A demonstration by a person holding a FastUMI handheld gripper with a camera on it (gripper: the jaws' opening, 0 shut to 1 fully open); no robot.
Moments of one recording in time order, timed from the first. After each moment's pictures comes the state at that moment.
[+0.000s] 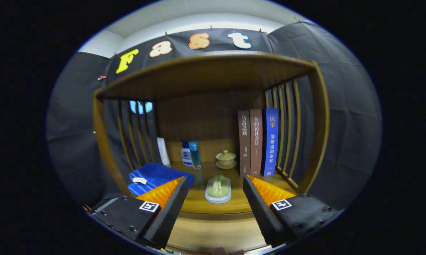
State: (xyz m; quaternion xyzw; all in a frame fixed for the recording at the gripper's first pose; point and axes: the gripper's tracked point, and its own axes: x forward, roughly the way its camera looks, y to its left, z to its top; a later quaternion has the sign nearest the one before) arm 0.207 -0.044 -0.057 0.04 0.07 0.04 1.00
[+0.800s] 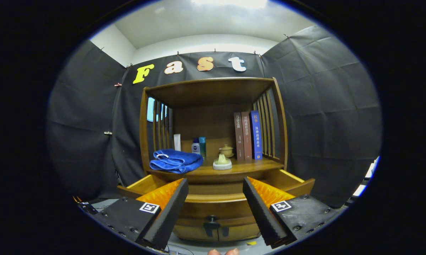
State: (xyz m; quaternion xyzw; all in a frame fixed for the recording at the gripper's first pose) arm 0.028 -0.025 -0.167 0.04 0.01 0.03 1.00
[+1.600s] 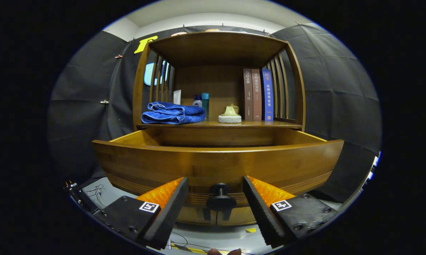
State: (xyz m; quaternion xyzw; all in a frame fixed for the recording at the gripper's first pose) arm 0.070 -0.004 -0.293 0.00 0.12 0.01 0.99
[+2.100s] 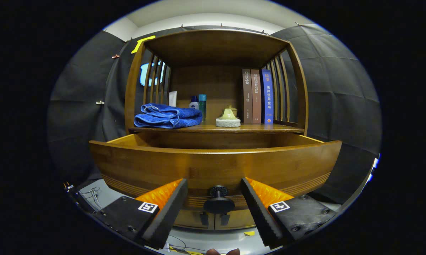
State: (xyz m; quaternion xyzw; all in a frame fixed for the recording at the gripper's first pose) arm 0.107 -0.001 -0.285 -0.01 0.11 0.01 0.99
